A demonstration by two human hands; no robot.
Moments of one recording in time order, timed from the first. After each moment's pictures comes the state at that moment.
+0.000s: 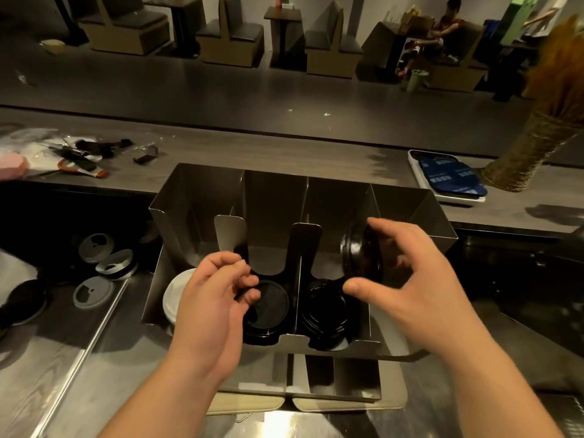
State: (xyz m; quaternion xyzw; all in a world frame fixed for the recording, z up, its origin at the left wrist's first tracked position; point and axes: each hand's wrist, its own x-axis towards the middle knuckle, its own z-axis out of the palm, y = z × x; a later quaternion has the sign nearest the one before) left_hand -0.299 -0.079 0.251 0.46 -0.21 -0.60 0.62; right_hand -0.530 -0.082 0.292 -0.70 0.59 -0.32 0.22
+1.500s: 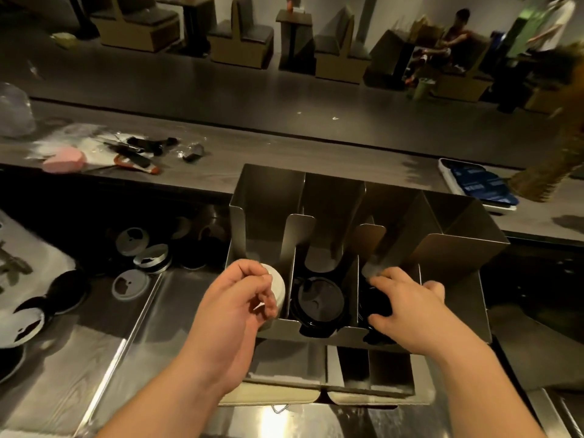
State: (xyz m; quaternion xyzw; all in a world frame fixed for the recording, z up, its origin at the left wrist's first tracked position) left_hand -0.214 -0.056 0.258 0.47 -0.28 -0.64 0.54; right_hand -0.469 -0.094 0.244 -0.71 0.69 0.06 0.13
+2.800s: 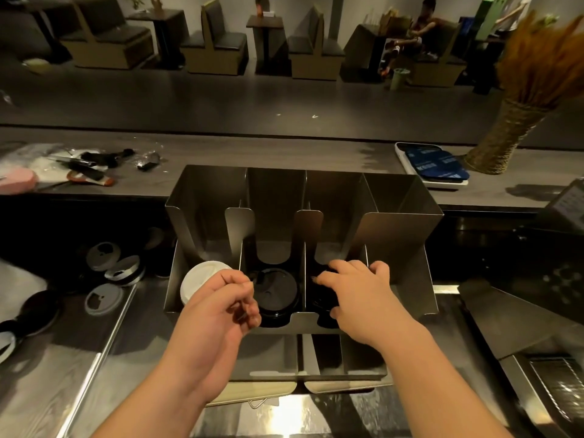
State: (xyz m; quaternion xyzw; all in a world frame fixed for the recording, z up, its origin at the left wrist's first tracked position) left_hand -0.271 -0.042 0.252 0.47 -0.28 -0.66 0.53; right_hand -0.486 -0.079 0.226 -0.78 0.63 0.02 0.07
